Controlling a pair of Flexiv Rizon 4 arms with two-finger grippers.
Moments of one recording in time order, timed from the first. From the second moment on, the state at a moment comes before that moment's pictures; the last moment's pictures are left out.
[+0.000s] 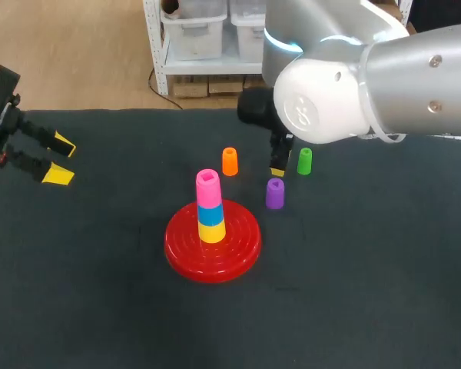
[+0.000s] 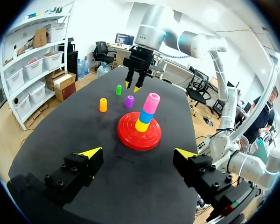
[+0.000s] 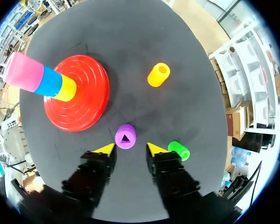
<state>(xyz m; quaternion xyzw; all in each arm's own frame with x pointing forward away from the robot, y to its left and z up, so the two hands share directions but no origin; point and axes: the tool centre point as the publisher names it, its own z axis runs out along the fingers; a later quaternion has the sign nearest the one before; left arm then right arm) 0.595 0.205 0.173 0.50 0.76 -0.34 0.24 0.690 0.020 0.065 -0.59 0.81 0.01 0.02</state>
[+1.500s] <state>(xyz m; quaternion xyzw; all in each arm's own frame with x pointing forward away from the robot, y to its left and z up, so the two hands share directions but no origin) 0.595 0.205 0.173 0.50 0.76 -0.34 0.24 0.684 0.026 0.032 -0.57 0.82 0.00 0.02</state>
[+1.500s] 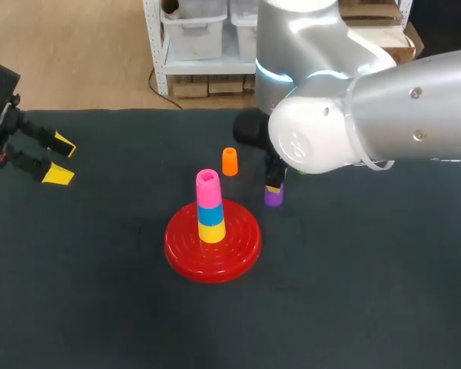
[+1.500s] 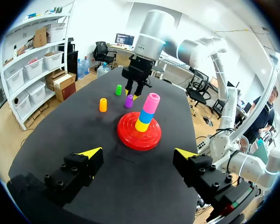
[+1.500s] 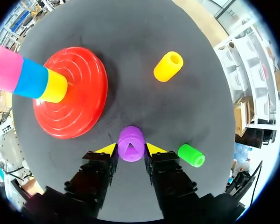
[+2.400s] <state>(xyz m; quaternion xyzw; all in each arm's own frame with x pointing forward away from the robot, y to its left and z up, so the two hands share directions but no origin) 0.595 0.205 0.173 0.50 0.76 -0.34 0.24 0.645 0.113 0.211 -0.81 0.59 0.01 0.06</state>
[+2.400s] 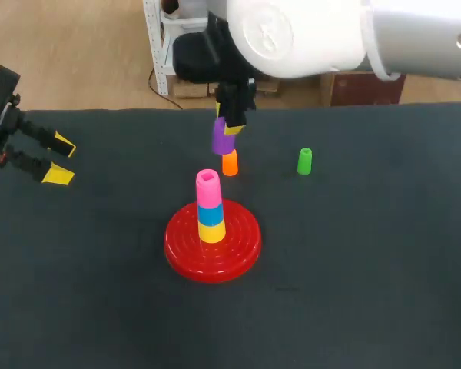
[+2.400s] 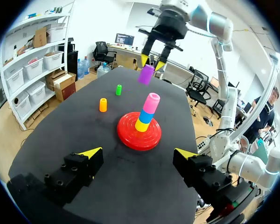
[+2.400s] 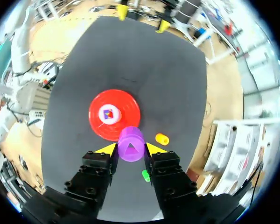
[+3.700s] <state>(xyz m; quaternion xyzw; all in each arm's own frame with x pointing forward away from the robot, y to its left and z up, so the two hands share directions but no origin) 0.595 0.205 0.173 0.50 0.76 -0.34 0.24 0.595 0.137 0.194 -0.87 0.49 0.02 0.00</state>
